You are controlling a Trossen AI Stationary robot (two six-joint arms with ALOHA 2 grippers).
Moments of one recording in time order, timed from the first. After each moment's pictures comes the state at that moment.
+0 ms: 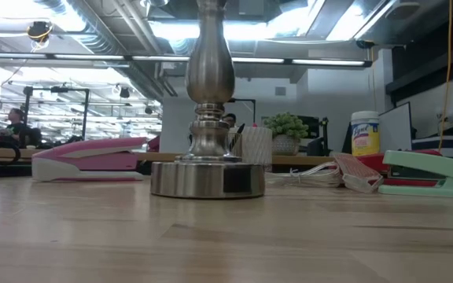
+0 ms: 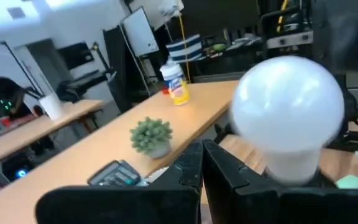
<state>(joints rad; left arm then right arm) -0.60 1.39 1.33 -0.11 -1.38 0.13 0.38 1.46 1.29 0.30 0.43 -0.03</state>
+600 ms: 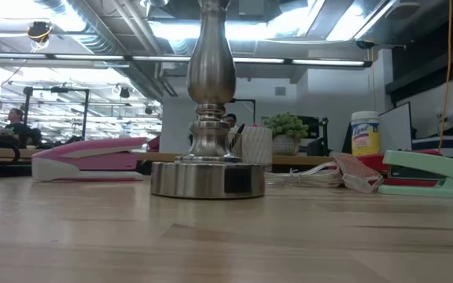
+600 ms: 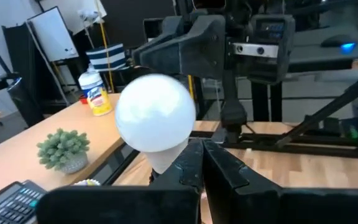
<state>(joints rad) -0.67 1.38 1.33 -0.11 -1.12 0.03 0.35 1.45 1.29 0.34 0.64 -0.20</state>
